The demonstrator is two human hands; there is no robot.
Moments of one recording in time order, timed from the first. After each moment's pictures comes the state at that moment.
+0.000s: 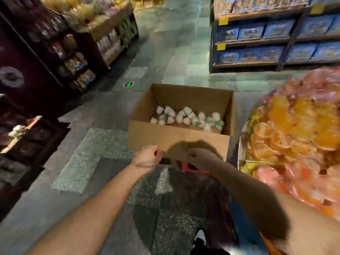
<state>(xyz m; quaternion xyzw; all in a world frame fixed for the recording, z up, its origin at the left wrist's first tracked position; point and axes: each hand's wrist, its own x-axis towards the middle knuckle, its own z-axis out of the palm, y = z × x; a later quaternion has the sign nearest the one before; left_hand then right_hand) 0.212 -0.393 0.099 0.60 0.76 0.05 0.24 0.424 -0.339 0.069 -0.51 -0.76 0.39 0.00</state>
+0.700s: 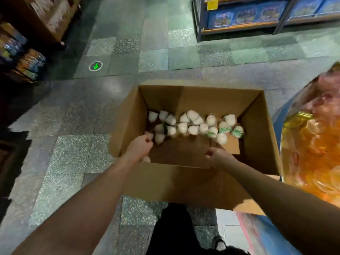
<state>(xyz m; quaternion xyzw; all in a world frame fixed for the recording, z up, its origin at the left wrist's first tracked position) 0.033 -0.037 -0.008 0.54 0.77 0.01 0.34 0.321 -0.057 -0.050 -0.67 -0.62 0.40 -0.07</state>
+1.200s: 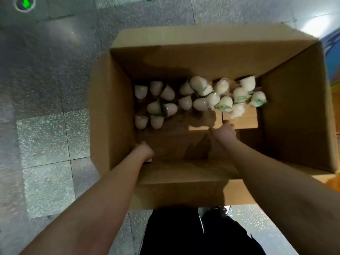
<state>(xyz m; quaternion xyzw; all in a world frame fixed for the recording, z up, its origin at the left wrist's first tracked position) -0.012 0.041 -0.195 0.45 0.70 -0.33 0.44 0.271 0.044 -0.207 -0.86 -0.26 0.44 -0.01</state>
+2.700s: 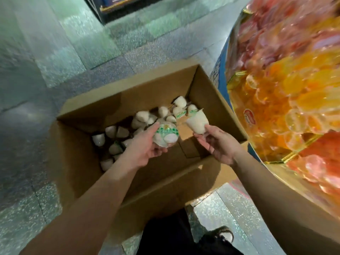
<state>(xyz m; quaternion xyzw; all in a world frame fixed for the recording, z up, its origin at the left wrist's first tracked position) 0.160 0.049 0.015 0.33 0.58 0.07 0.74 0.367 -0.067 -0.011 -0.52 0.05 0.65 0.56</state>
